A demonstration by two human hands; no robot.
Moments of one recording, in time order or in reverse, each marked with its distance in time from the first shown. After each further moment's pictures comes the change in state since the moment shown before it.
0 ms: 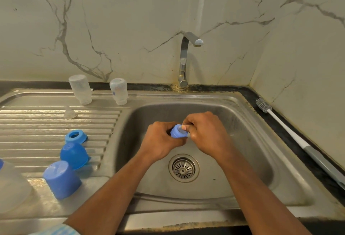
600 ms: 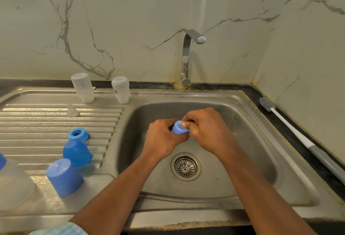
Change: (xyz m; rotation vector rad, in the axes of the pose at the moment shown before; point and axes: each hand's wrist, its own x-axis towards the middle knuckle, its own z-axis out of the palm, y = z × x) left_hand -0.002 0.004 0.007 0.001 0.118 0.008; right_hand 0.001 -0.004 -0.004 0.074 -0.014 -0.046
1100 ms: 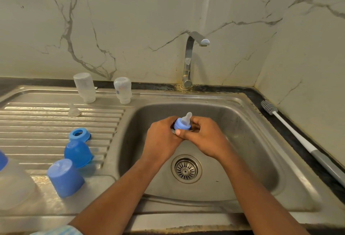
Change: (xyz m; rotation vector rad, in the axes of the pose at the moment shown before) left_hand 0.000 0.002 0.000 0.136 0.122 0.077; right_hand -0.006 0.005 0.018 0.420 -0.044 0.199
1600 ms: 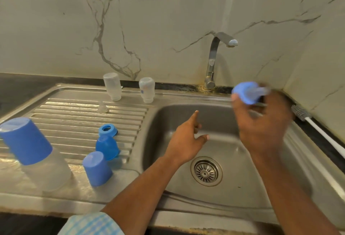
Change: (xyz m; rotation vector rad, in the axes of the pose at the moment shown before) left_hand 0.001 0.001 -0.005 -0.004 -0.220 -0.174; right_hand 0.001 -0.016 -0.026 -0.097 0.767 -0.402
